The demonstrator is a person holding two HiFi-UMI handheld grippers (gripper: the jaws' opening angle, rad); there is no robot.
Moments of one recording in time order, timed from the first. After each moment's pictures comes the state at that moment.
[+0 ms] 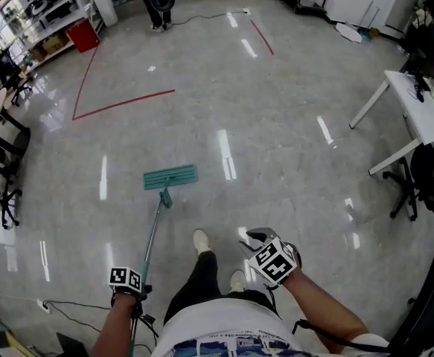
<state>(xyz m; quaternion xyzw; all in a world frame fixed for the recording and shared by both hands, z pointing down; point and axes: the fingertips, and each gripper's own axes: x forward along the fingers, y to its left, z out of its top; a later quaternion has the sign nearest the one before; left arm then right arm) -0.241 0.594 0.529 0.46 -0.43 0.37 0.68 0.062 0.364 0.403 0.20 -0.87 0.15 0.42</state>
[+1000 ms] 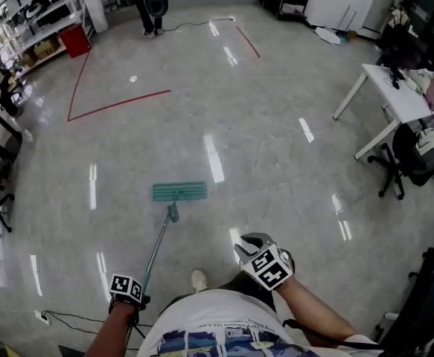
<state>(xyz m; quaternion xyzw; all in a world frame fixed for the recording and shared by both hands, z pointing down) -0.329 0.727 0.534 0.50 -0.36 0.44 0.66 -0.026 0.498 0.380 0.27 -0.86 0.14 0.40</state>
